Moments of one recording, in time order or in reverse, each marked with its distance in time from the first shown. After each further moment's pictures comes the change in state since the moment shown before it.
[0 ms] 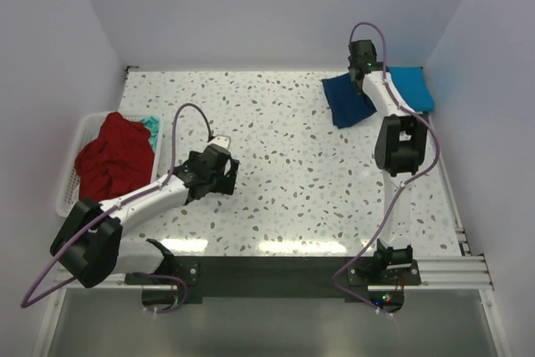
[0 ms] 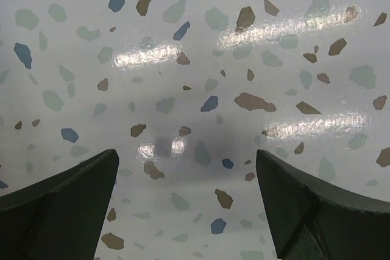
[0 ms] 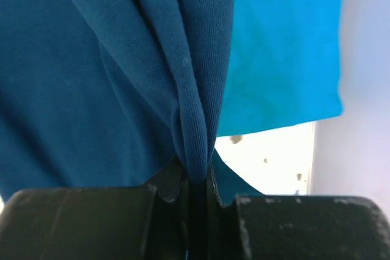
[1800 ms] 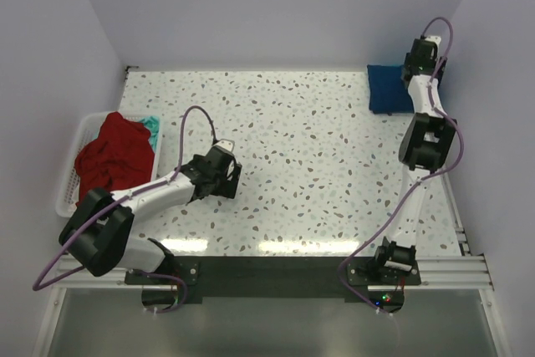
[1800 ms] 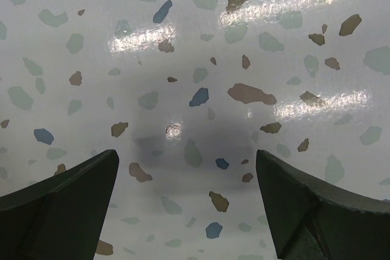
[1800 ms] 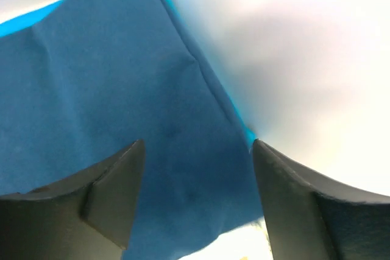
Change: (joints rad) left arm 0.000 0.083 0.000 0.012 0.042 0.002; right arm -0.325 0.161 0.157 0.257 0.018 0.110
